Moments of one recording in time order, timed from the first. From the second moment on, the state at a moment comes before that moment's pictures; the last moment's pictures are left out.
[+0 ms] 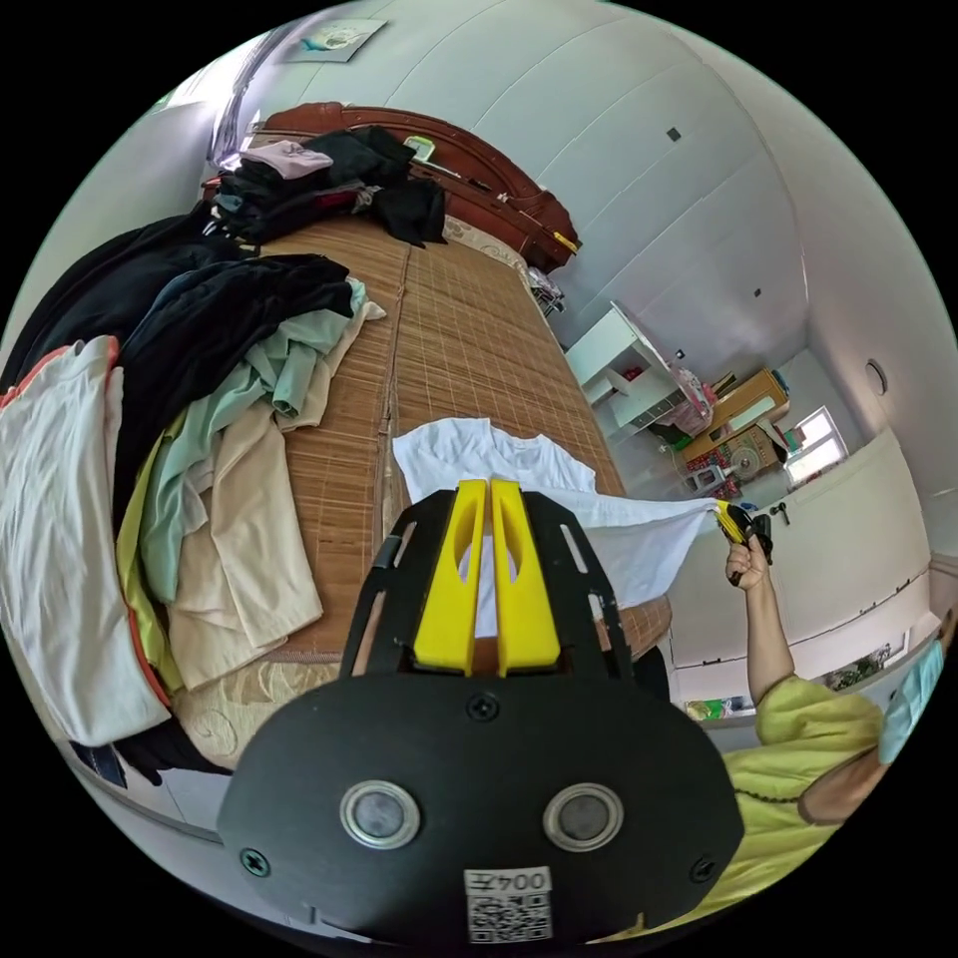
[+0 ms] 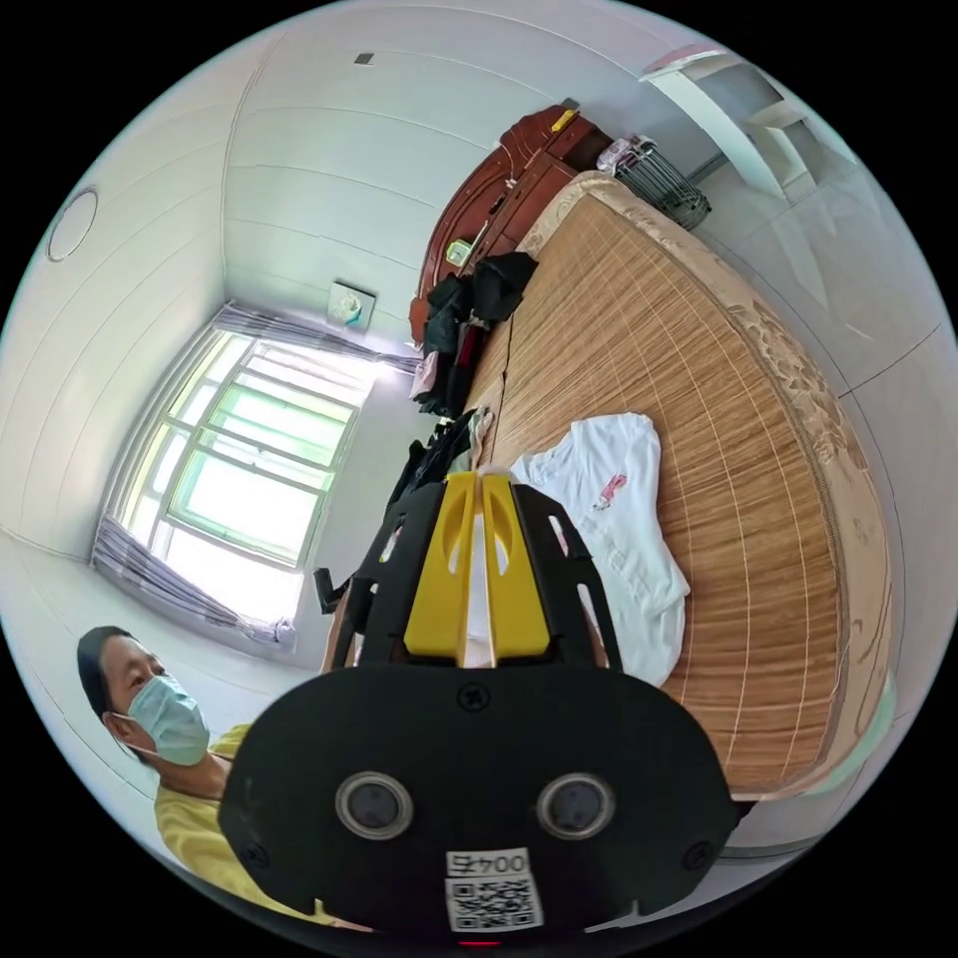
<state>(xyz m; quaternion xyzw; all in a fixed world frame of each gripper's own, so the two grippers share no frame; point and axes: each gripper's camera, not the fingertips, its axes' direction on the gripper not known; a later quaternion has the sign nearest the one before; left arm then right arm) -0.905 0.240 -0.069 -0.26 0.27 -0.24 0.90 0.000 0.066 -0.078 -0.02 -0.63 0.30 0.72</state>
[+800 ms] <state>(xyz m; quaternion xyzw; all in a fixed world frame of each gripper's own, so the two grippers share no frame) -0.831 0.289 0.195 -0.32 0.21 -0.29 0.88 -0.131 -0.067 0.146 -0.15 -0.58 0.38 0.70</state>
